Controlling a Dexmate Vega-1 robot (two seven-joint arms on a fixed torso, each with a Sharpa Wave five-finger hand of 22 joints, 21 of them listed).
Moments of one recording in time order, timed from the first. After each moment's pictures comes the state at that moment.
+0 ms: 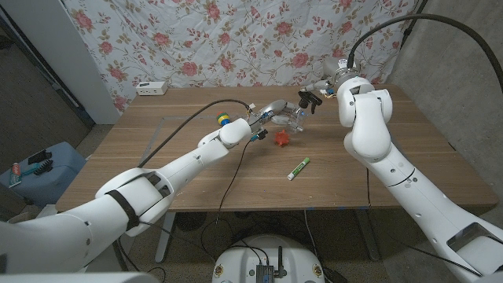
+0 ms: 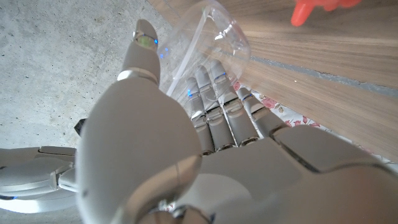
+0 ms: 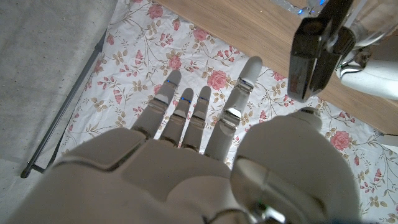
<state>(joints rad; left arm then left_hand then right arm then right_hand) 0.39 0.26 0.83 -0.95 -0.02 -0.49 -0.12 1.14 -0.05 0.25 -0.30 0.22 0.85 0.01 0.26 0.21 0.93 -0.06 0.21 0.53 0.95 -0.08 0.20 0.18 0.33 -0.04 0.18 0.16 -0.78 -0.55 -0.51 -2.22 -1.51 -0.64 0.81 0.62 0.03 -0.34 0.16 0.43 1.21 -0.13 0.32 0.18 0.58 -0.01 0.18 0.19 0.42 -0.04 0.20 0.20 0.57 0.05 0.19 0.17</state>
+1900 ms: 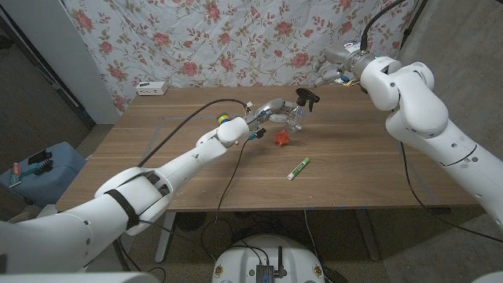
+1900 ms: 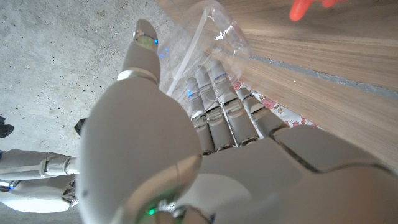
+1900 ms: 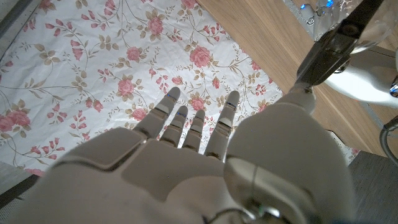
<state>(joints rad) 0.39 0.26 0.81 -0.93 -0.06 -0.50 -0.16 1.14 -0.05 0.25 -0.30 0.22 0.85 0.01 0.26 0.21 0.93 -0.06 0.21 0.53 0.95 -0.08 0.20 0.18 0.33 -0.04 0.18 0.16 -0.72 -0.87 -0.40 -2.28 -1.06 -0.41 0.65 0.83 0.04 -0.28 0.04 0.45 0.68 -0.23 0.19 0.21 0.22 -0.12 0.18 0.20 0.16 -0.04 0.19 0.20 0.36 -0.04 0.18 0.17</state>
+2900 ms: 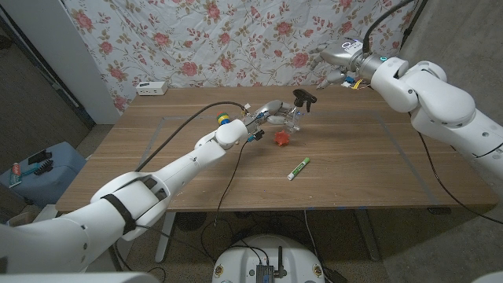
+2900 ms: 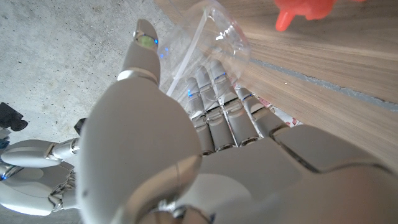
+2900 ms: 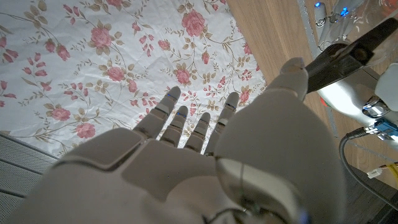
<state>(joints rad) 0.42 0.28 0.80 -0.99 -0.07 -0.46 -0.15 1.14 -0.05 0.25 -0.30 0.22 0.85 0.01 0.26 0.21 0.93 -0.06 0.20 0.53 0.95 -0.08 0.20 0.18 0.33 -0.04 0.18 0.16 -0.72 -1.05 -0.37 -2.19 -0.93 -0.13 0.34 1.00 0.03 -0.28 -0.04 0.45 0.65 -0.22 0.20 0.21 0.21 -0.20 0.19 0.20 0.16 -0.04 0.20 0.20 0.36 -0.04 0.19 0.17</state>
